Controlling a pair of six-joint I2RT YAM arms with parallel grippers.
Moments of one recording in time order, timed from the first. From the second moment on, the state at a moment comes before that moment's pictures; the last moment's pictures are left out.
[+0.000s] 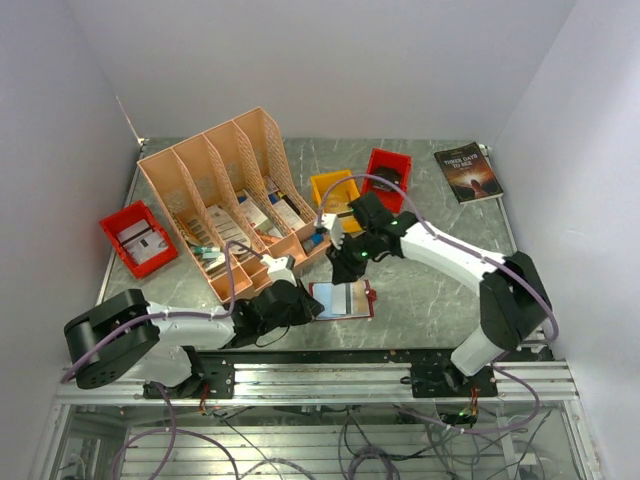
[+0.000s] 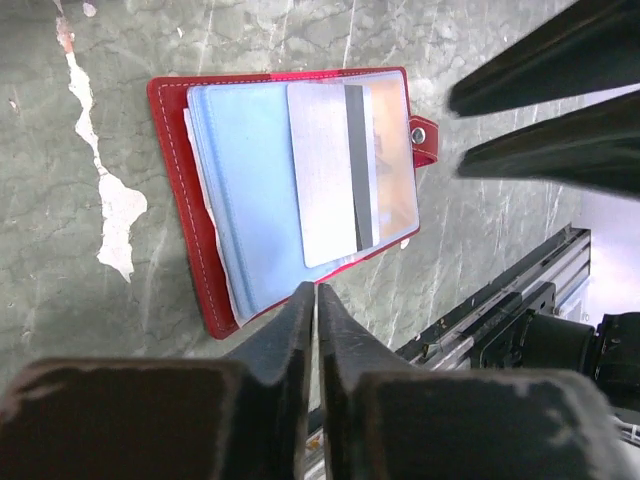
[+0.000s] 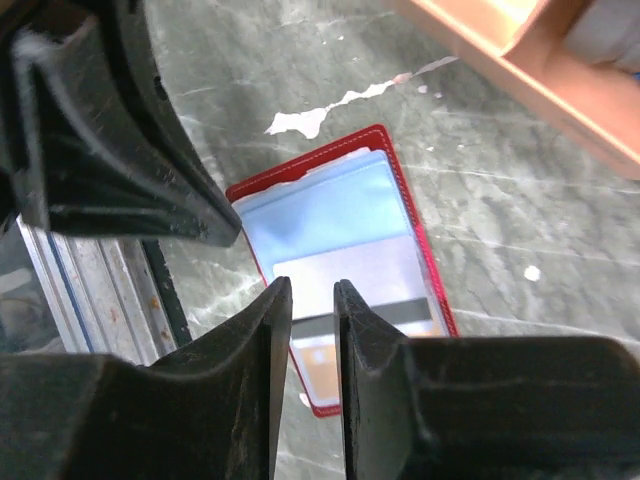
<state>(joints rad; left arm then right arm) -1.07 1.31 0.35 0.41 -0.23 -1.08 0.69 1.64 1.13 -0.59 -0.56 -0.35</state>
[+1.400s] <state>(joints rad) -1.03 1.60 0.61 0.28 -0.22 -0.97 0.44 1.66 0.89 -0.71 -0.56 -0.65</state>
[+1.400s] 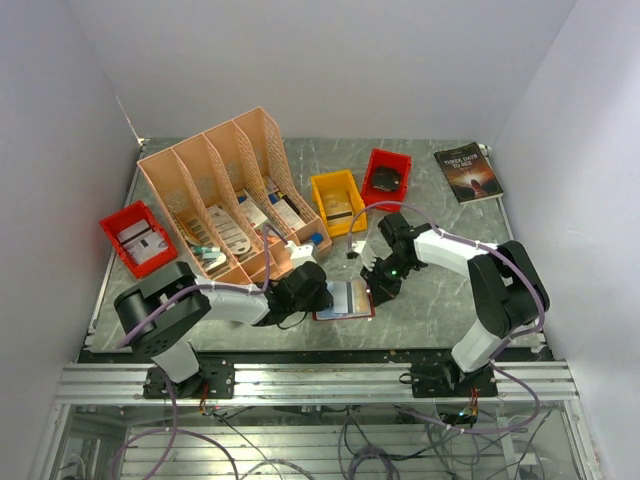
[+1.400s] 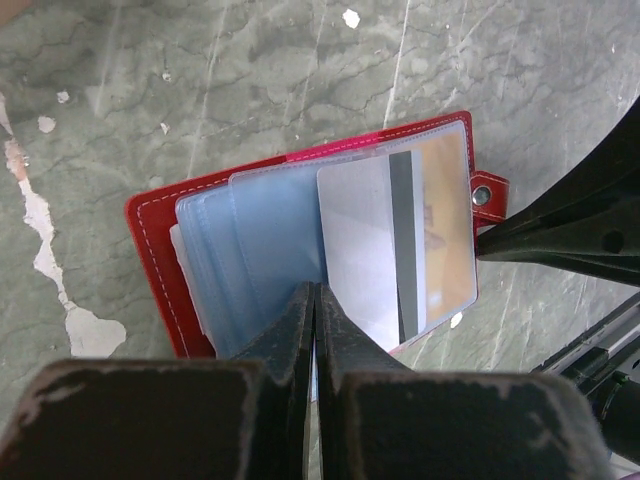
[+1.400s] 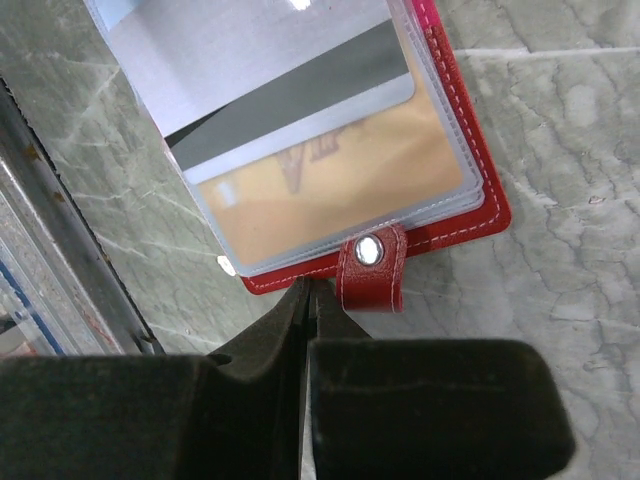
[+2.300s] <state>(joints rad) -1.06 1.70 0.76 0.19 -0.20 -0.93 0.45 1.68 0.91 -0.71 -0.56 -0.61</state>
